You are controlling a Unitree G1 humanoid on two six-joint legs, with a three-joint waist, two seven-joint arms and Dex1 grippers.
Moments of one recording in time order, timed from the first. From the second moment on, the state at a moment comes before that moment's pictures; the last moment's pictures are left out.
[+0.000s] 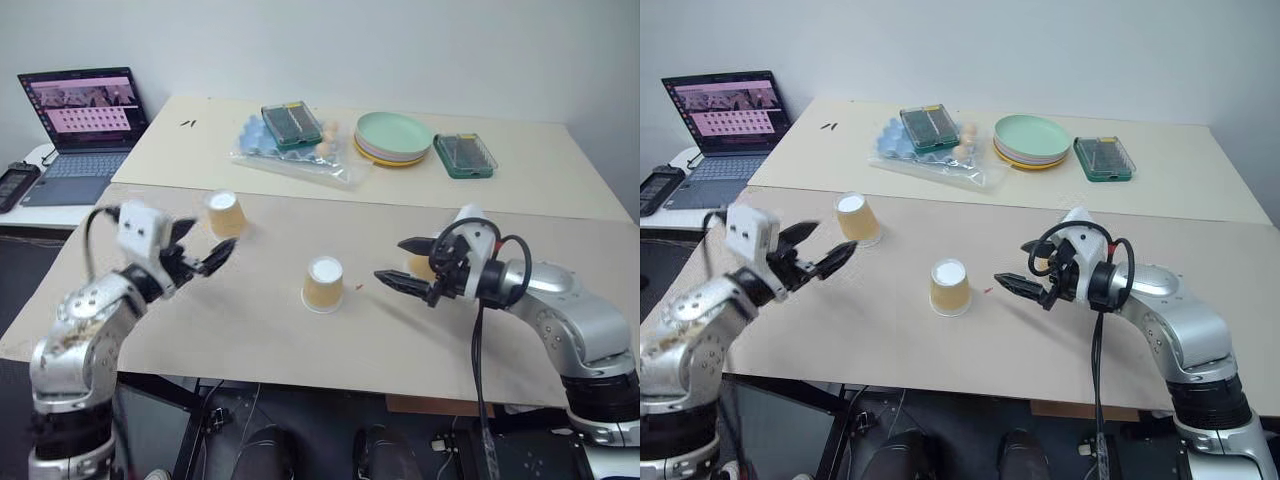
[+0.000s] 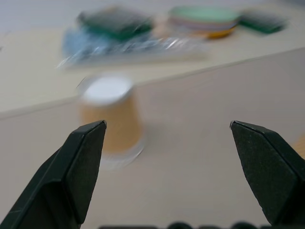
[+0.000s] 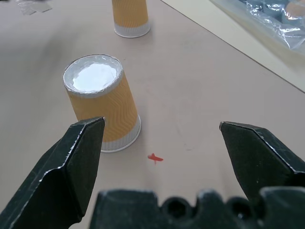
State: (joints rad) left arm -0.18 0.51 0.31 -0.27 -0.33 0.62 -0.43; right arm -0.41 -0.70 -0.02 -0.31 0.55 0.71 0.79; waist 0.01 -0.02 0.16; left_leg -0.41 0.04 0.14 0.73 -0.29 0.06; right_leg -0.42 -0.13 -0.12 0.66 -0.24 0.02
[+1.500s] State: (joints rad) left arm -0.87 0.45 0.08 0.79 -0.15 -0.06 -0.76; right arm -0.37 -0.70 -0.04 -0.39 0.56 0.71 0.74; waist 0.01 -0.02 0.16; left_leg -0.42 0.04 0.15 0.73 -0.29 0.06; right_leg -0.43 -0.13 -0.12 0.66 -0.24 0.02
